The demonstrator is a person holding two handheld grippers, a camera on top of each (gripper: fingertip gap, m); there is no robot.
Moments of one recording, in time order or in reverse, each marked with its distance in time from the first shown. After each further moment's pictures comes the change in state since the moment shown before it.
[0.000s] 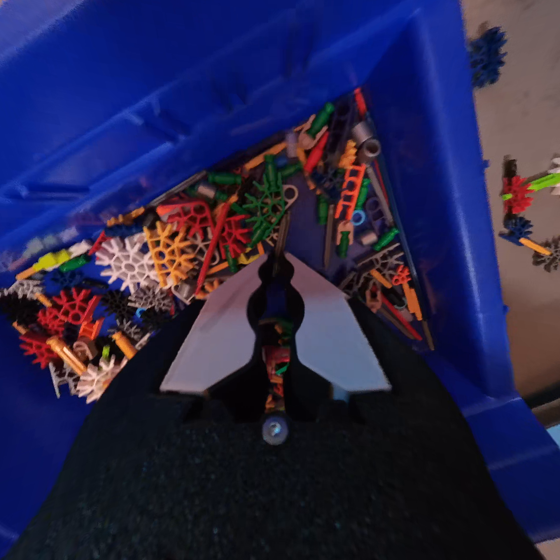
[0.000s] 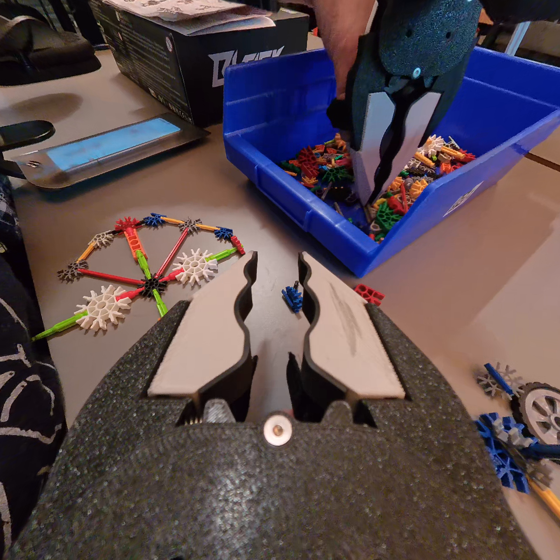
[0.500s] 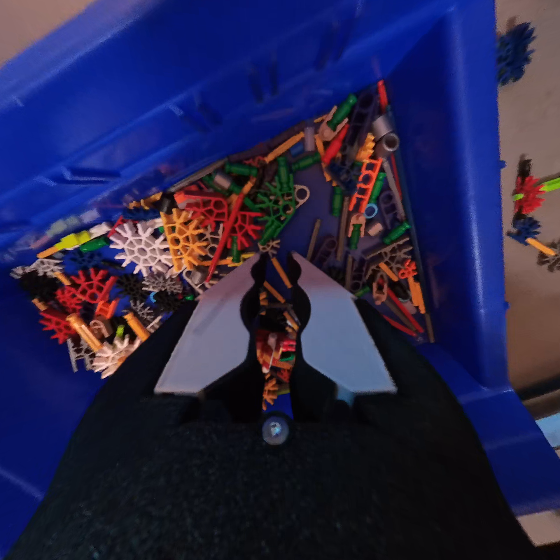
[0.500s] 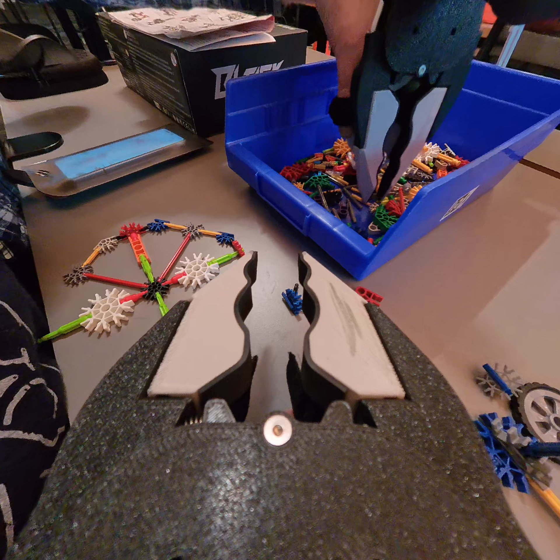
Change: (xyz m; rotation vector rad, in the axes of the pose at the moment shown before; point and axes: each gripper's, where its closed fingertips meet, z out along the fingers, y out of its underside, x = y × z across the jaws) left arm -0.007 0.003 -0.008 -0.046 -0.023 -0.034; right arm 0.001 -0.003 -0.003 0.030 -0.003 0.007
